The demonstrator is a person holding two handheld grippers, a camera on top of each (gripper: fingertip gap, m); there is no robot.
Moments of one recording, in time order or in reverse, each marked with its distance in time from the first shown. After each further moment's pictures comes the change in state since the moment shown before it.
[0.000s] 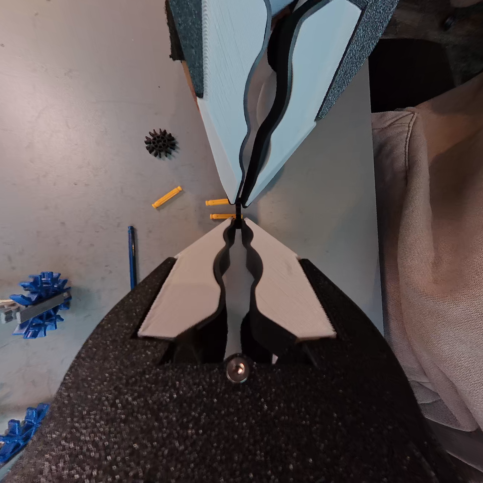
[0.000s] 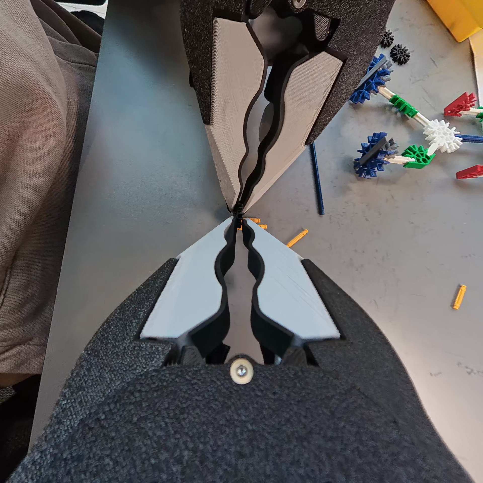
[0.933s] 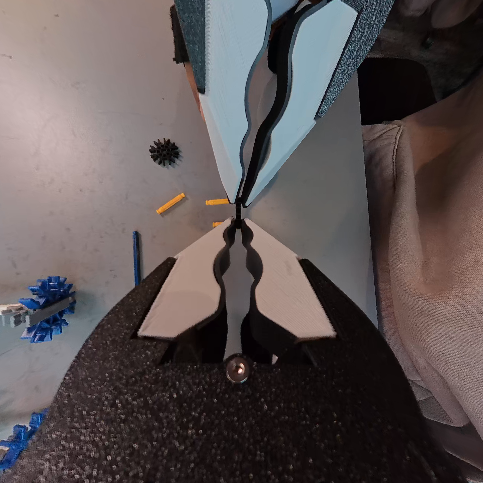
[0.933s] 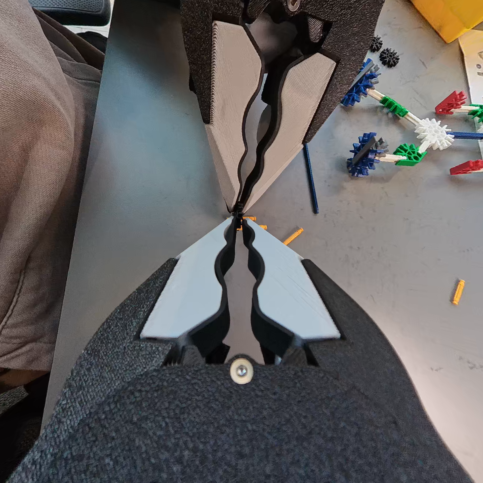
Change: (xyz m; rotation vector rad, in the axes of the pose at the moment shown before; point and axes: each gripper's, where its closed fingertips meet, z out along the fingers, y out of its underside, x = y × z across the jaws) left arm -0.001 -0.007 -0.004 0.030 0.031 -0.015; right arm 0.004 -0.003 -0.007 0.024 -0.007 0.034
